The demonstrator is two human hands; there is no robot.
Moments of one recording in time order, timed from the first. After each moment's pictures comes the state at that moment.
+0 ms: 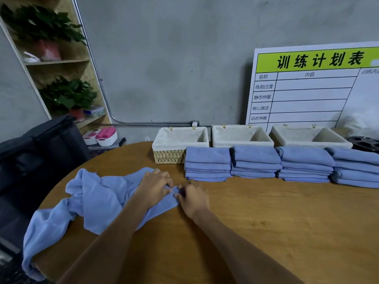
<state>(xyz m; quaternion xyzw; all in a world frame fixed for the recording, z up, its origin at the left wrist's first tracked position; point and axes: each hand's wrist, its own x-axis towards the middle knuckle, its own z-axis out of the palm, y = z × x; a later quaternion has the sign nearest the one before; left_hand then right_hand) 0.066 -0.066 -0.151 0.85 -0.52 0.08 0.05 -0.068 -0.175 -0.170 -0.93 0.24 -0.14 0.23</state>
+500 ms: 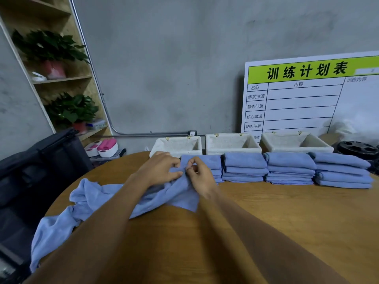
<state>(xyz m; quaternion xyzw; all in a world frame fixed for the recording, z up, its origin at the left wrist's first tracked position) 0.031 -0.090 -0.041 0.78 -0.60 0.12 0.09 -0.098 -0.216 -0.098 -0.80 0.14 -0.29 0.50</state>
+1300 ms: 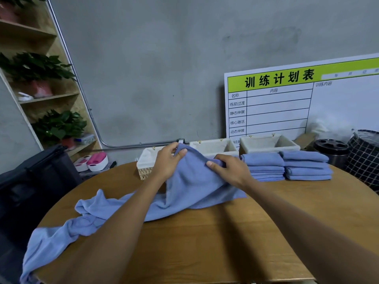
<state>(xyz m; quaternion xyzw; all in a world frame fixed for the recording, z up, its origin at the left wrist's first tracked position) -0.043 -0.151 -0.017 0.73 -0.47 0.03 0.49 -0.224 -0.307 -0.047 -0.90 0.21 -0.29 0.24</state>
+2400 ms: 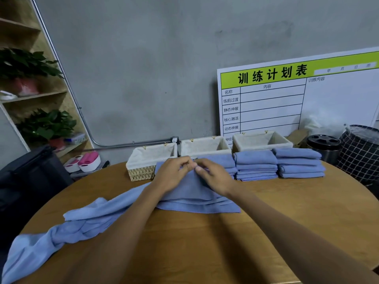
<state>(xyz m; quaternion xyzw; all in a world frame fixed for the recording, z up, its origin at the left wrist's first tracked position) -0.069 -0.171 -0.043 0.74 -0.58 0.02 0.35 -0.211 -0.300 -0.071 -0.89 0.10 -0.28 0.34</state>
